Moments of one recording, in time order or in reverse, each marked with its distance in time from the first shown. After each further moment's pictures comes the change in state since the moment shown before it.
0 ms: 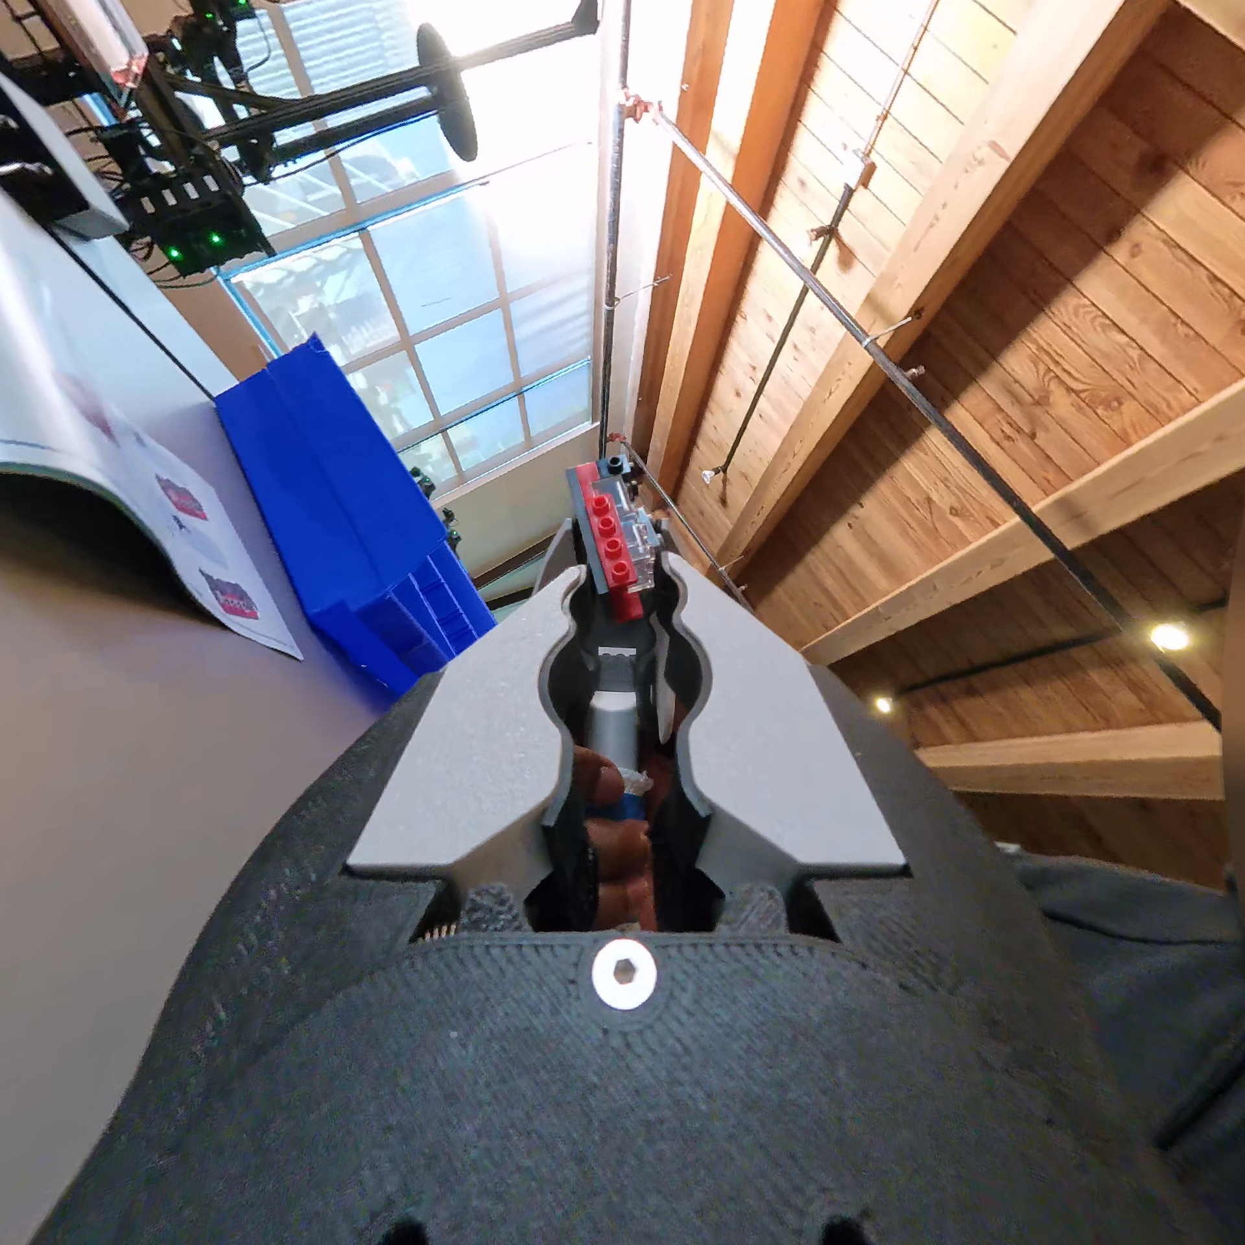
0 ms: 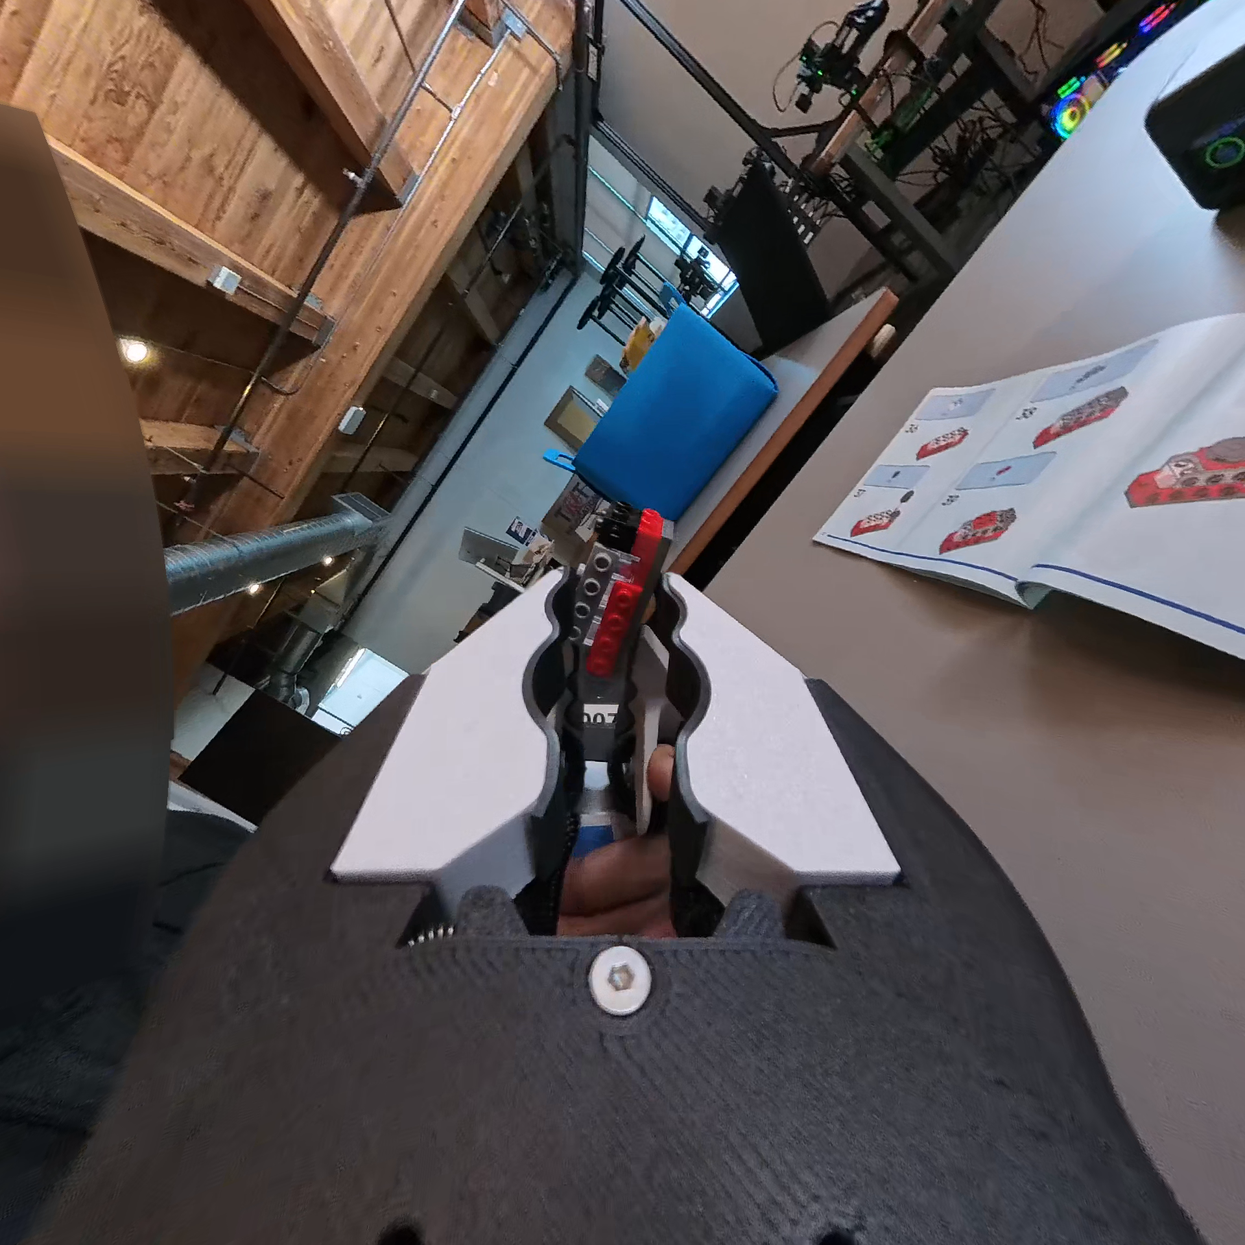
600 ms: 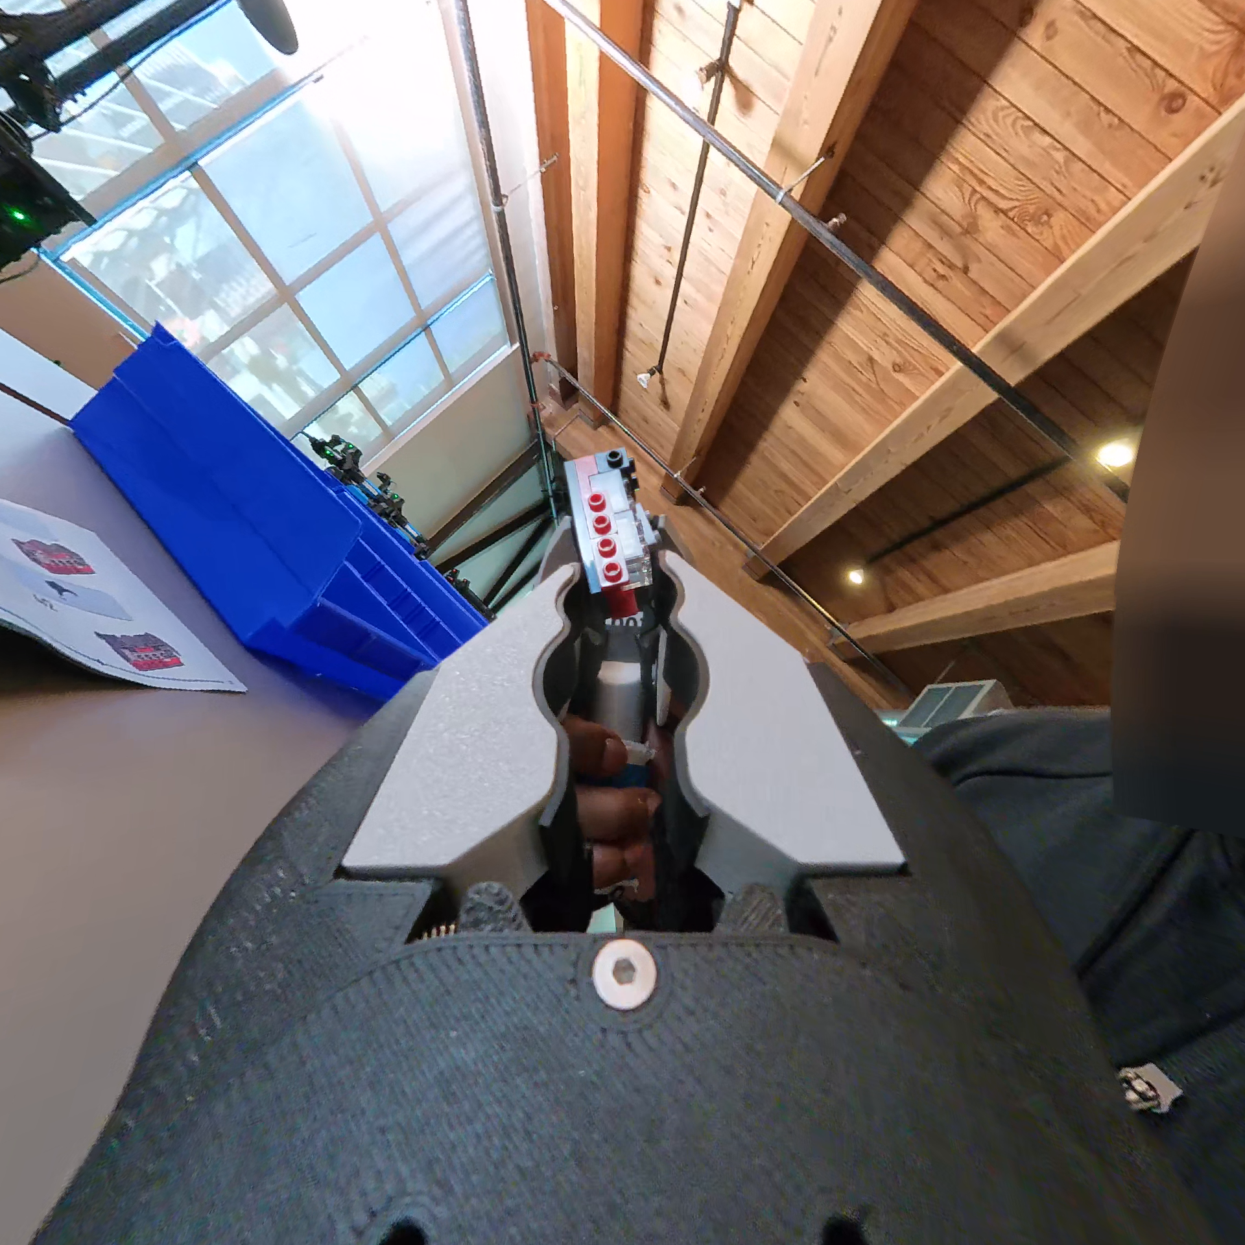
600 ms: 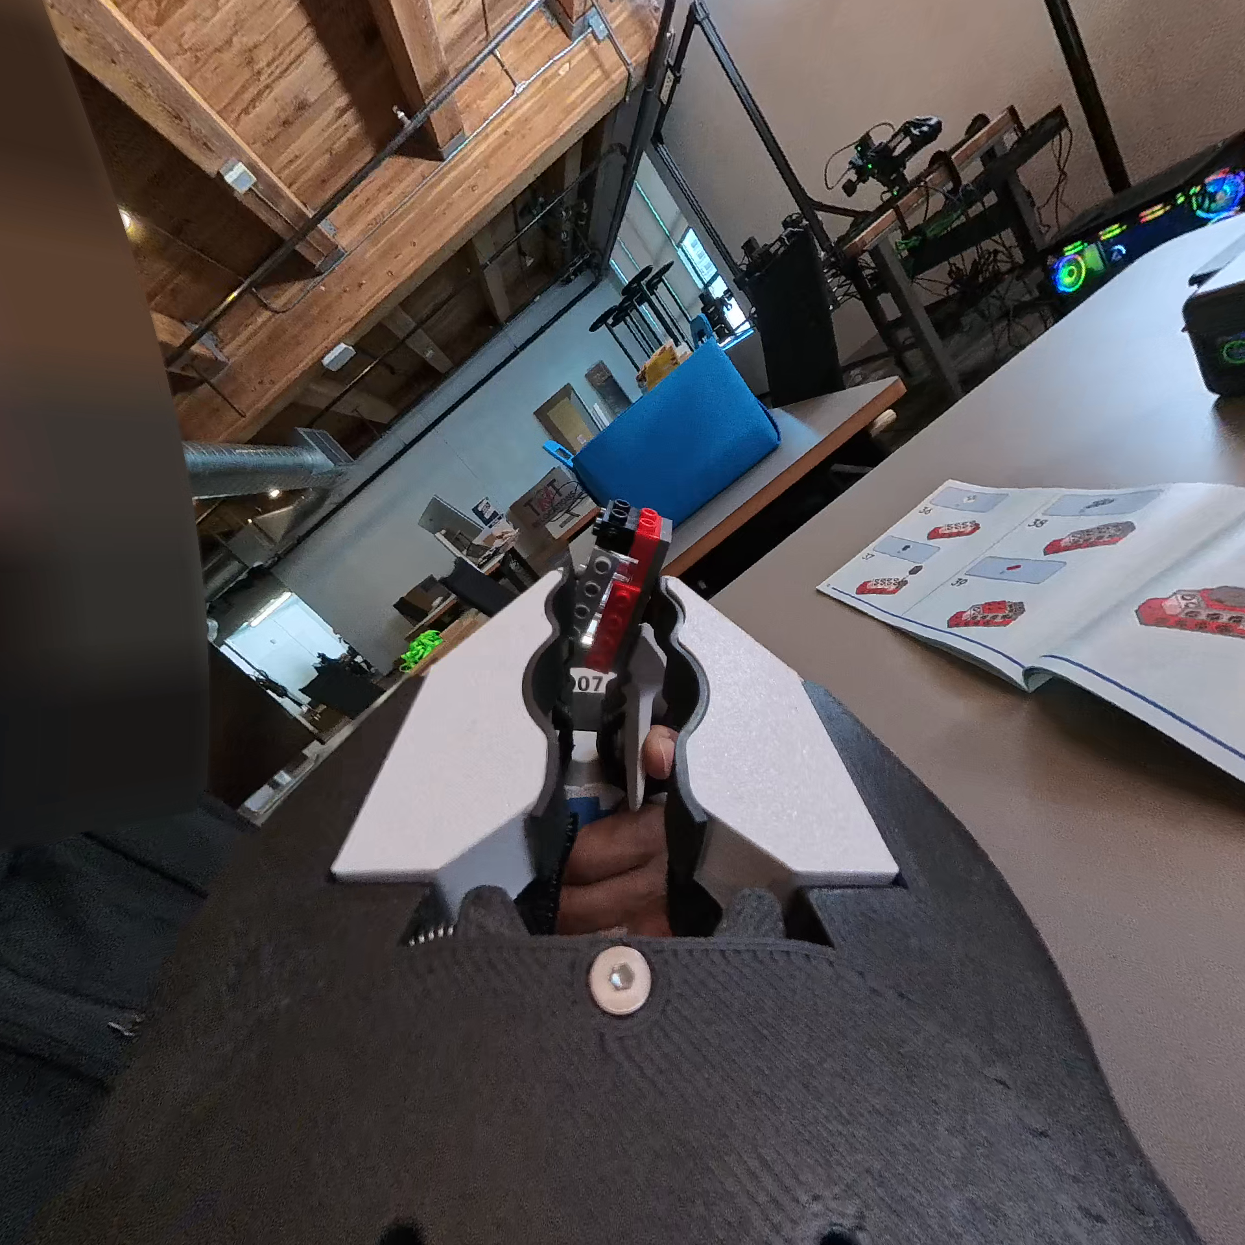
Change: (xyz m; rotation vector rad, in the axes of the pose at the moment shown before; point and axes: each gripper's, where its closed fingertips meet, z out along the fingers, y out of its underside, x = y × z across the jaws) left arm 0.029 0.011 -0.001 -0.146 0.154 0.152; right arm -0.032 0.001 -0.009 0.018 -0.030 -0.246
